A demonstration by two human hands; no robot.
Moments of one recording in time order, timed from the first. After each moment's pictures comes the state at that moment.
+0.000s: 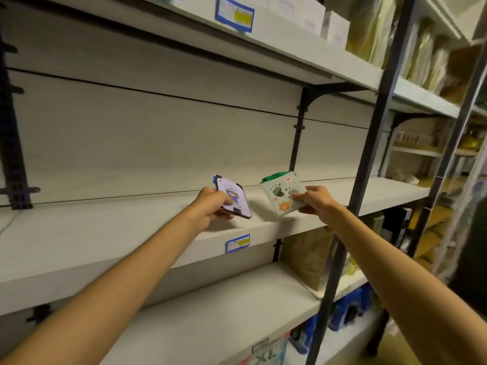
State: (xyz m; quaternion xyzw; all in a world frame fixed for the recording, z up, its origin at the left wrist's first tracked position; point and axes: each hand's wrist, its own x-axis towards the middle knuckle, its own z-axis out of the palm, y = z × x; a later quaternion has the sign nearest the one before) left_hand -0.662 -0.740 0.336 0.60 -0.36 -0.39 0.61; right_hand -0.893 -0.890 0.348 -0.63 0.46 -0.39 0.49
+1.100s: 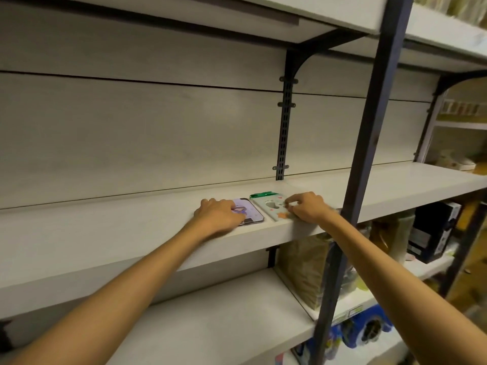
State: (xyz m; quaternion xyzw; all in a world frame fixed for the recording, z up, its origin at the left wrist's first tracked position) left_hand -0.765 -0.919 0.302 0.84 -0.51 -0.05 0.17; right_hand -0.945 -1.117 0.282 -0.87 0.46 -0.14 0.15
